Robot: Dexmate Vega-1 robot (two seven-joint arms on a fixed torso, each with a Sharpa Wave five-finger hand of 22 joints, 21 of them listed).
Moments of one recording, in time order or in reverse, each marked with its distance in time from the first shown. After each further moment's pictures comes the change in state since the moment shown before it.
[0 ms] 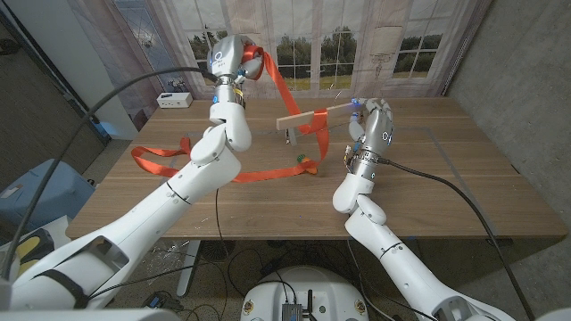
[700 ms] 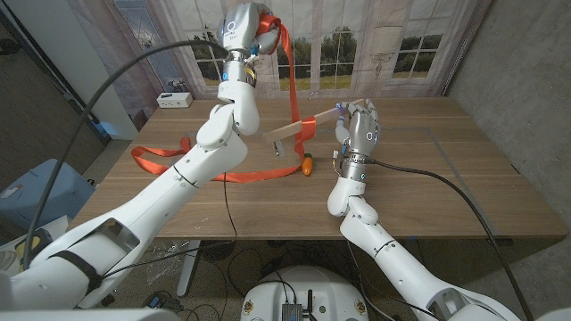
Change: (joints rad) left arm -0.085 -0.046 0.022 0.015 0.086 -0.120 -0.037; left_hand 0.000 0.000 0.000 0.000 -0.002 0.005 0.001 0.003 -0.001 0.003 -0.004 -0.005 0.003 0.005 -0.005 0.000 -0.001 0.000 0.000 0.013 0.000; right arm 0.061 -0.011 -0.087 0.082 -0.080 -0.087 0.000; right_hand -0.005 -0.005 0.004 -0.004 0.004 0.000 0.000 0.004 -0.003 0.004 -0.004 0.000 0.000 0.004 -0.004 -0.004 0.000 0.004 -0.004 0.000 -0.005
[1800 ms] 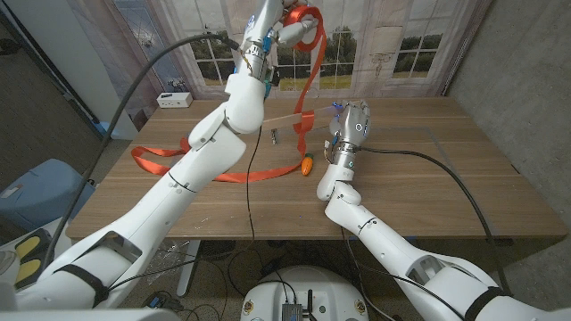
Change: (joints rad) left arm 0.091 -0.049 -0.107 -0.127 -0.343 -0.266 -0.161; left_hand -0.003 0.003 0.004 -0.004 0.002 0.003 -0.003 -0.008 0.006 0.007 0.000 -0.012 0.010 0.002 -0.002 -0.004 0.000 -0.009 -0.002 0.016 -0.004; right arm 0.153 0.091 -0.037 0.181 0.081 -0.159 0.001; right_hand -0.009 -0.009 0.007 -0.007 0.004 0.002 0.002 0.004 0.003 0.010 -0.010 0.000 0.000 0.005 -0.005 -0.008 -0.003 0.006 0.006 0.007 0.000
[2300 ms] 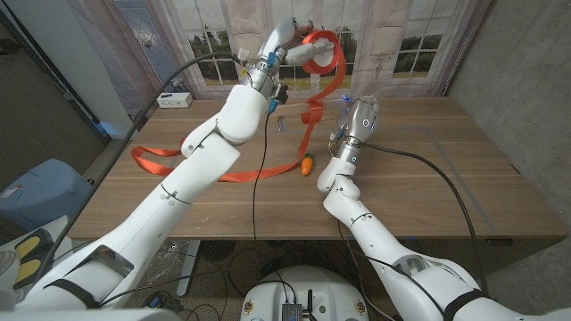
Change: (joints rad) left arm 0.069 0.023 -0.033 -0.055 -0.301 -0.028 -0.153; left_hand 0.000 0.000 0.000 0.000 0.000 0.004 0.003 -0.008 0.004 0.000 0.000 -0.004 0.000 0.000 0.000 -0.001 0.000 0.000 0.000 0.007 -0.001; right arm -0.025 0.154 0.230 0.047 -0.156 0.094 0.000; right_hand -0.003 -0.003 0.004 -0.004 -0.001 0.000 0.000 0.000 0.000 0.000 0.000 0.000 0.000 0.000 0.000 -0.004 0.003 0.000 0.000 0.000 0.000
